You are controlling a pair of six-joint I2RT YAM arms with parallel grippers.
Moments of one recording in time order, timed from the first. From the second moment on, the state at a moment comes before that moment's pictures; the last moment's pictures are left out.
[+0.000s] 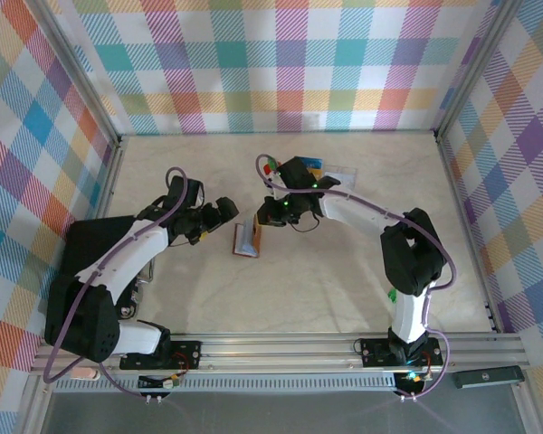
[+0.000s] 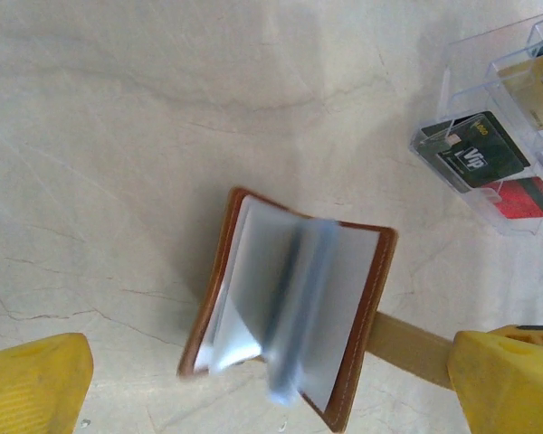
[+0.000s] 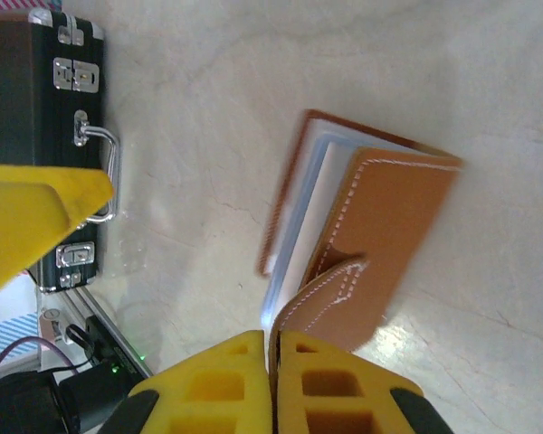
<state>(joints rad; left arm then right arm) -0.30 1.34 0.95 -0.54 0.22 -0.80 0.67 1.88 1.45 -0.54 -0.52 0.57</state>
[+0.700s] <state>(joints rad) -0.32 1.54 0.96 -0.50 0.39 -0.78 0.61 1.89 1.34 -0.62 -0.28 0.58</state>
